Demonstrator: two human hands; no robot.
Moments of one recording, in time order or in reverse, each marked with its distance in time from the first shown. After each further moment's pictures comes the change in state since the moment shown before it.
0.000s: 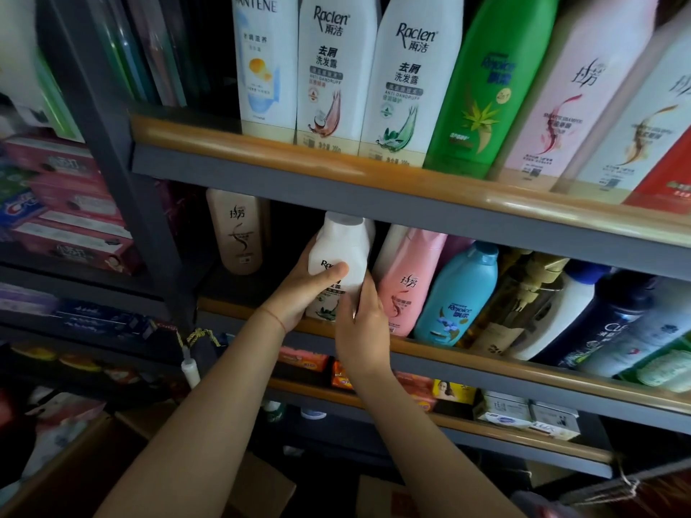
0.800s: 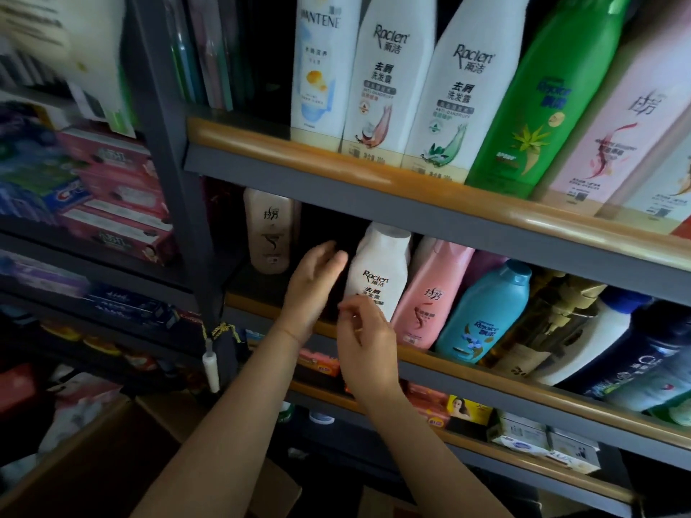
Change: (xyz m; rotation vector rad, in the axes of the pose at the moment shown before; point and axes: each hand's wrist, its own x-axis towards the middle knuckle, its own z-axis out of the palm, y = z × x) left_hand -0.016 -0.002 -0.010 0.068 0.373 0.045; right_hand -0.023 -0.021 0.003 0.008 -0.060 -0.233
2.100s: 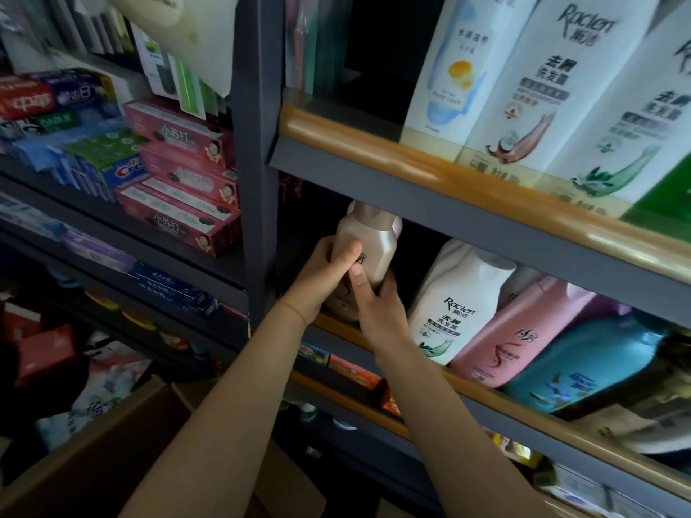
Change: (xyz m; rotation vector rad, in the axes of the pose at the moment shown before) left_hand 0.046 -0.009 -0.081 -0.096 -0.078 -0.136; right_hand 0.078 -0.023 0.076 0.198 -0.233 0.498
